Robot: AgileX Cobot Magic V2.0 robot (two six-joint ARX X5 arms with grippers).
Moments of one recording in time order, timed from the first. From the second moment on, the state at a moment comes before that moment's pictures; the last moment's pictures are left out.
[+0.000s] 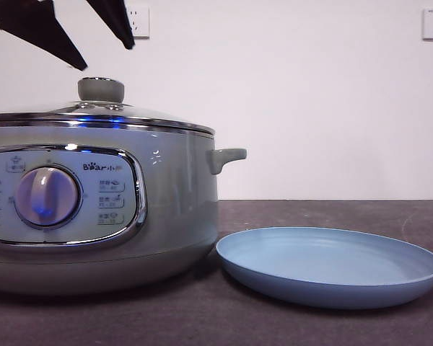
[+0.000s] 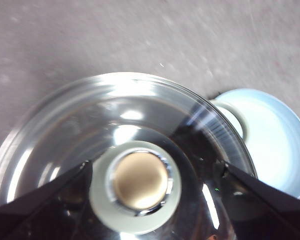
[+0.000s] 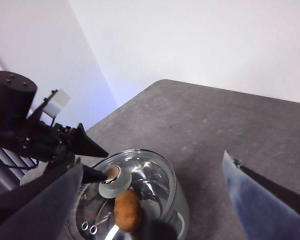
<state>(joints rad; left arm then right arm) -0.45 1.28 1.25 -0.75 0.13 -0.07 0.14 1.03 1.34 -0.56 -0.73 0.05</state>
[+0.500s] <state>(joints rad) -0.49 1.36 1.25 -0.78 0.03 -0.06 0.14 1.03 1.34 -0.56 -0.73 0.05</state>
